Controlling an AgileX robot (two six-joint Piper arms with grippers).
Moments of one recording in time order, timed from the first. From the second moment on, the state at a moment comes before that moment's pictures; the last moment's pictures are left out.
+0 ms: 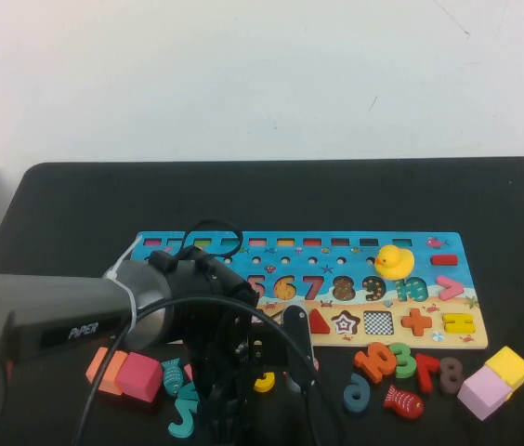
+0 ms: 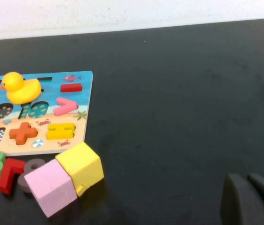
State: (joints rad) right arm 0.01 -0.01 0.03 -0.15 0.41 0.22; left arm -0.65 1.96 -1.16 0.08 0.69 0.73
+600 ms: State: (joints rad) right arm 0.01 -0.01 0.03 -0.15 0.41 0.22; left arm -0.65 1.86 -1.34 0.09 0.80 0.54
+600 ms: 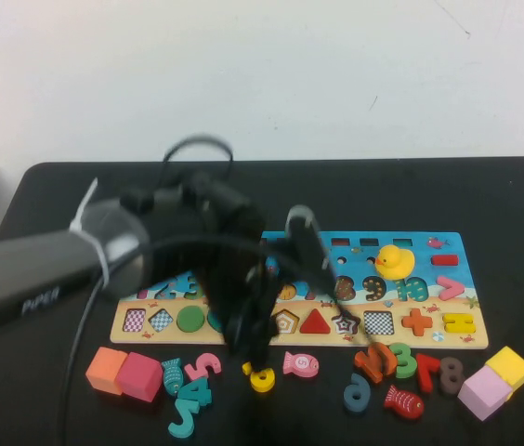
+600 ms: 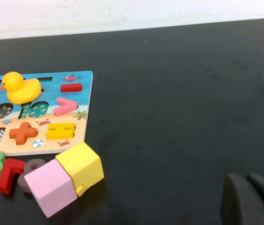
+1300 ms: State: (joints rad) right arm 0.01 -0.01 0.03 -0.15 0.41 0.22; left arm -0.65 2.22 -1.81 0.05 1.09 0.65
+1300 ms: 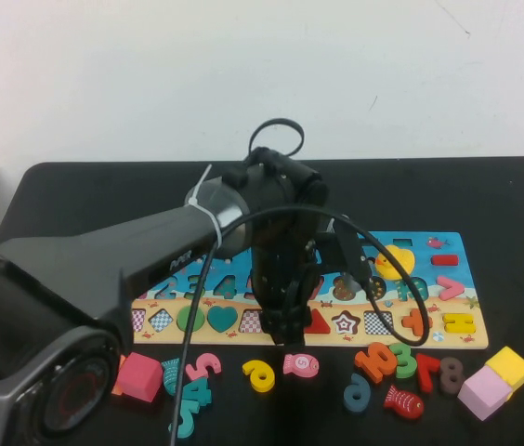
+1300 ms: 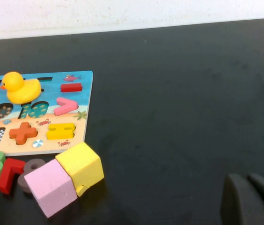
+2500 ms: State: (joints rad) right arm 0.01 -0.01 0.03 -0.15 0.41 0.22; left arm -0.60 2.26 -1.81 -0.03 1.01 0.60
